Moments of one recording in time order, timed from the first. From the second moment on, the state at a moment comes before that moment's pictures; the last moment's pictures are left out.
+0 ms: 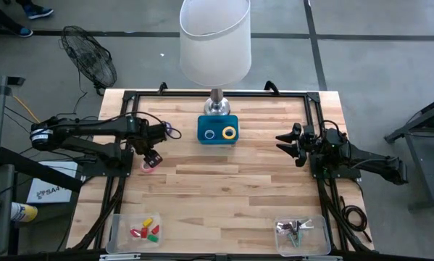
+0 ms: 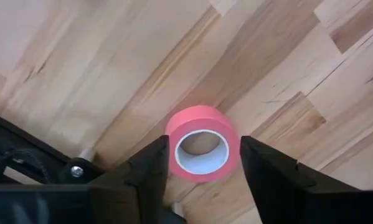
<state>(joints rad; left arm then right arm) 0.23 1.08 0.71 -1.13 0.08 -0.52 -0.28 0.02 0.01 0.05 -0.17 0.41</state>
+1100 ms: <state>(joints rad) 0.00 1.33 0.71 -1.06 0.17 -0.80 -0.28 0.02 0.01 0.05 -0.17 0.41</state>
